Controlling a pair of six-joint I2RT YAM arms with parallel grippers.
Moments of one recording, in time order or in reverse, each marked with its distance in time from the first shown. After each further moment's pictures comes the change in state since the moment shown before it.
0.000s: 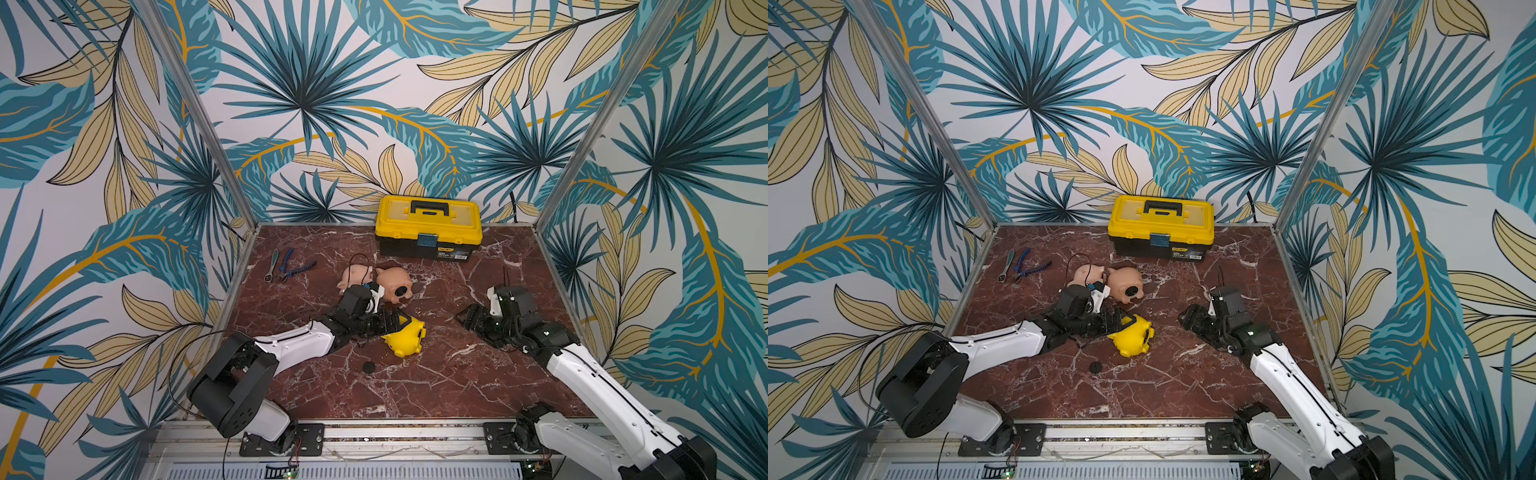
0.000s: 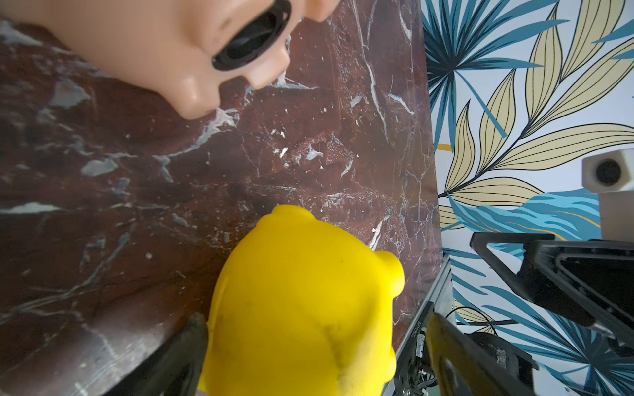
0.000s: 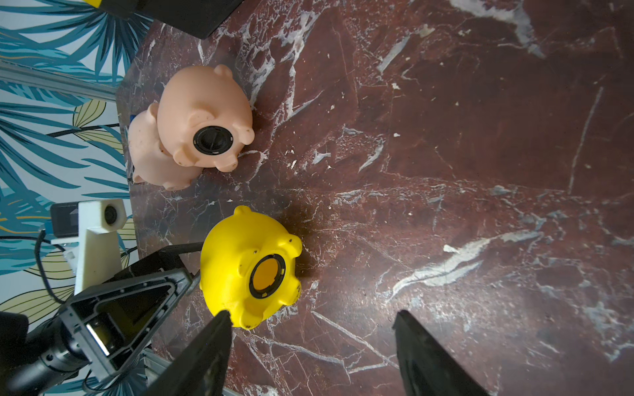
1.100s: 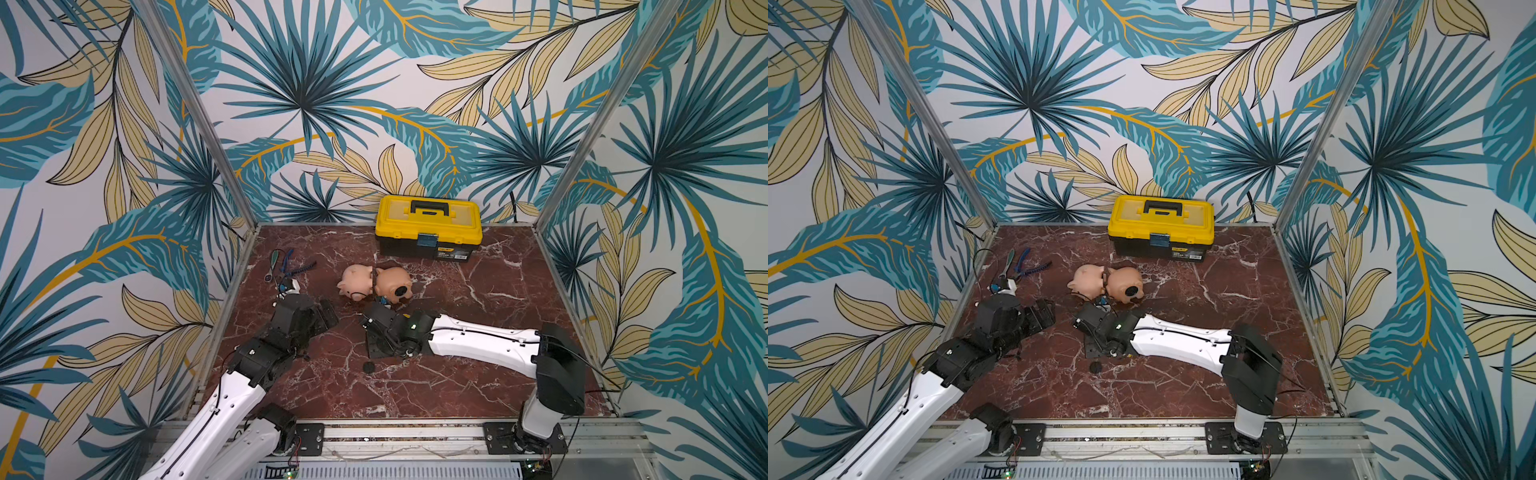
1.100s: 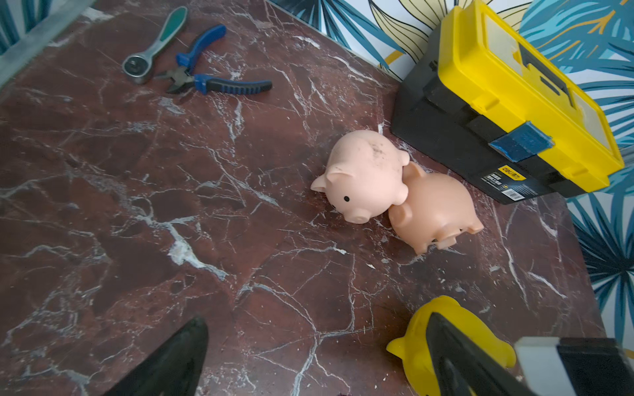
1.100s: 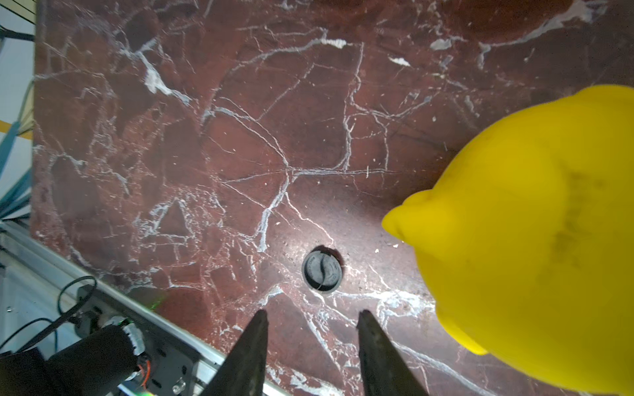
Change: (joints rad) left arm 0.174 -0.729 0.058 -0.797 -0.705 0.087; right arm 0.729 0.801 0.609 -0.061 0.294 0.068
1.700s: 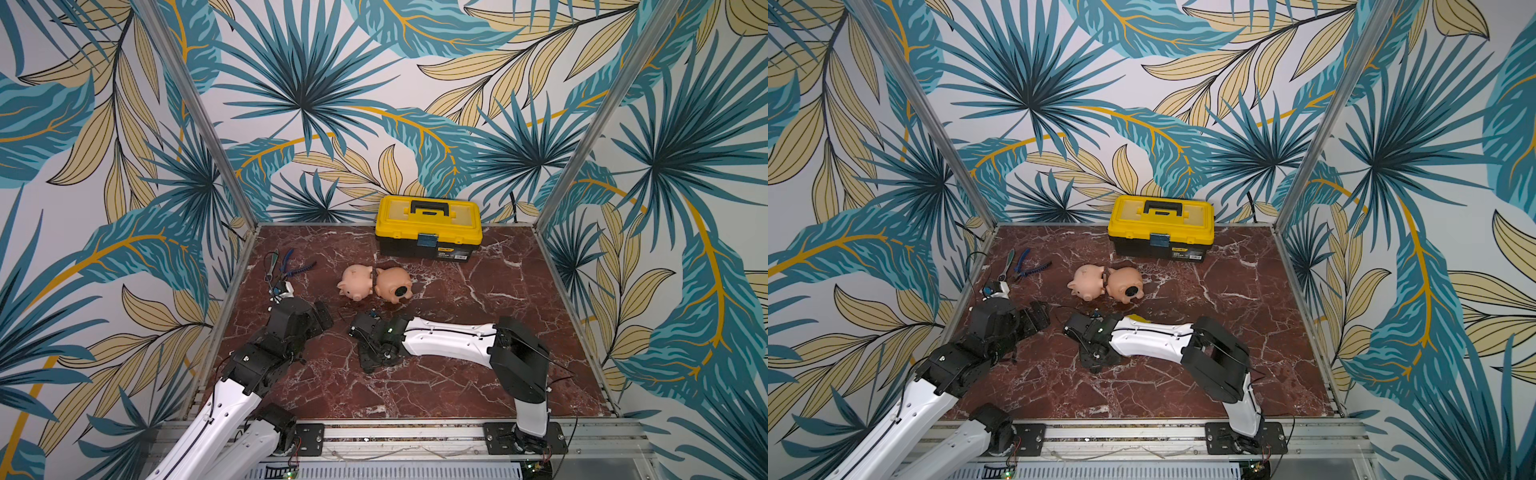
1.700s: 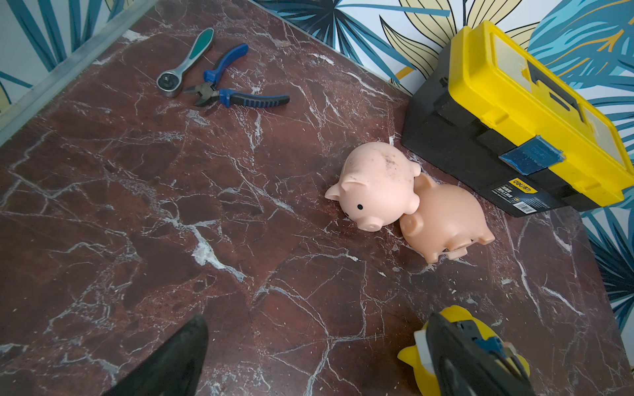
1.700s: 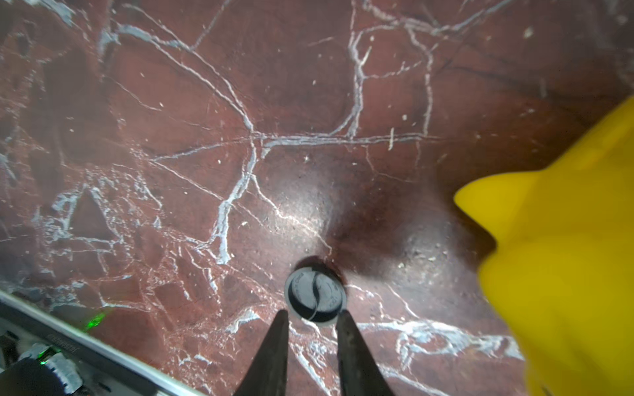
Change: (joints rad) left arm 0.000 -0.046 0.000 -0.027 -0.040 0.001; right arm 0.011 0.196 0.069 -0.015 -0.082 0.015
